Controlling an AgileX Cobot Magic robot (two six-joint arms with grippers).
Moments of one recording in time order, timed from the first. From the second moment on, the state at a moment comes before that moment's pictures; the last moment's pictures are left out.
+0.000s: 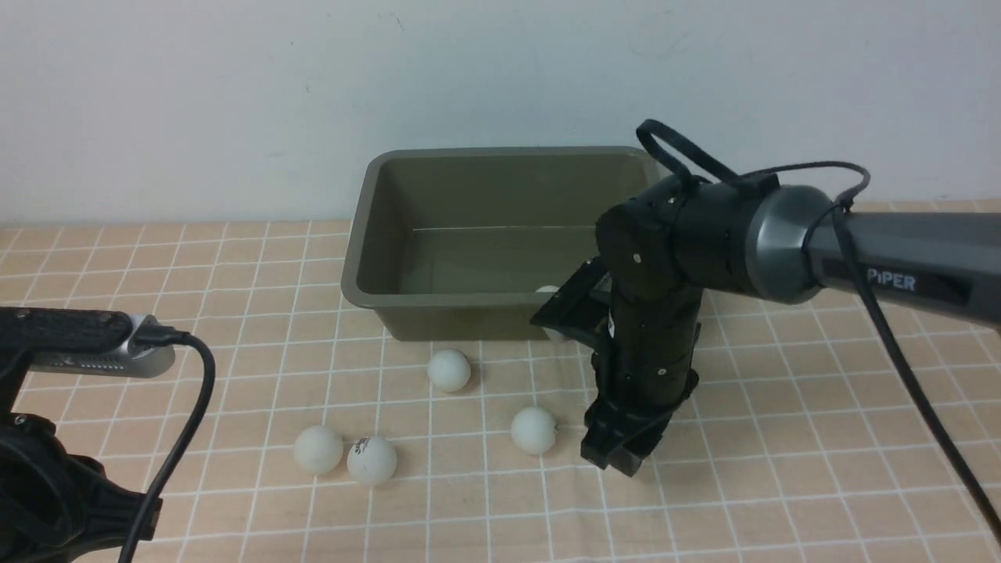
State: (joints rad) right arm 0.60 2.07 -1.52 0.00 1.19 -0.26; left arm 0.01 1.00 -0.70 -0.24 0.99 0.22
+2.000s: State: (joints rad) right arm 0.48 2.17 -2.04 0.21 1.22 -0.19; left arm 0.01 1.00 -0.70 -0.25 0.99 0.22
